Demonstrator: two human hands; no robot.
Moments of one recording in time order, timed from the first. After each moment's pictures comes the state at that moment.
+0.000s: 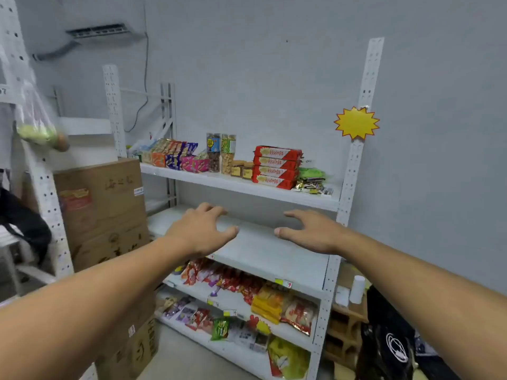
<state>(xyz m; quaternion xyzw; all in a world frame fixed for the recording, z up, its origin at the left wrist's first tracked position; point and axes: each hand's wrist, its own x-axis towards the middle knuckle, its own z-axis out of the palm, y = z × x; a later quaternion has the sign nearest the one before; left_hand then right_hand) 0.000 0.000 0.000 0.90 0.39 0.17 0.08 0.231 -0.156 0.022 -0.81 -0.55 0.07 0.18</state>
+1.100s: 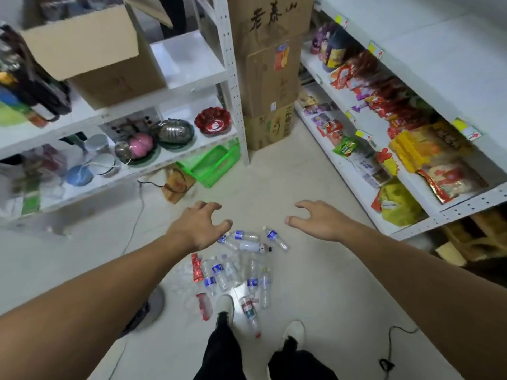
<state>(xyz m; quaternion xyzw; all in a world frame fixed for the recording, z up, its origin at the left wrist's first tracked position) -0.161 -0.212 -0.394 0.58 0.76 -0.06 0.29 0.143 -0.148 -0.392 -0.62 -0.67 0.41 -0.10</state>
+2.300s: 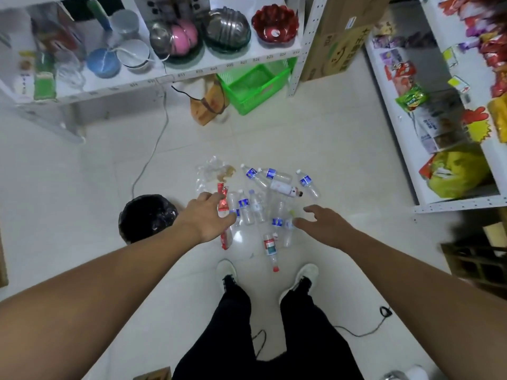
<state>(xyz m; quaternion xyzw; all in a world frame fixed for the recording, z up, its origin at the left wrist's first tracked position) -0.353 -0.379 -0.550 0.49 0.77 -0.06 0.41 -0.046 -0.286 -0.567 -0.62 -0.60 0.48 -0.18</state>
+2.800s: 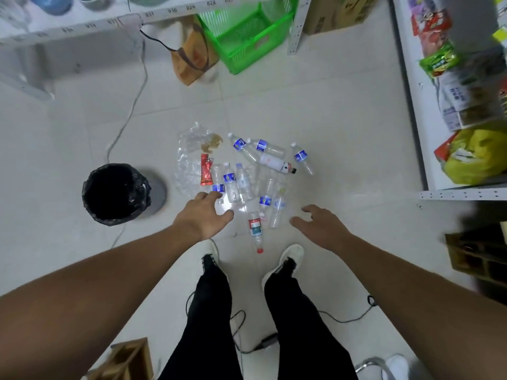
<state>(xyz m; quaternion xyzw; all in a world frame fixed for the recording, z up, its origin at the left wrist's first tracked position) -0.249 -0.366 -0.685 0.41 0.79 -0.07 0.45 0.045 -0.268 -0.693 -0.63 -0.56 0.49 -0.21</state>
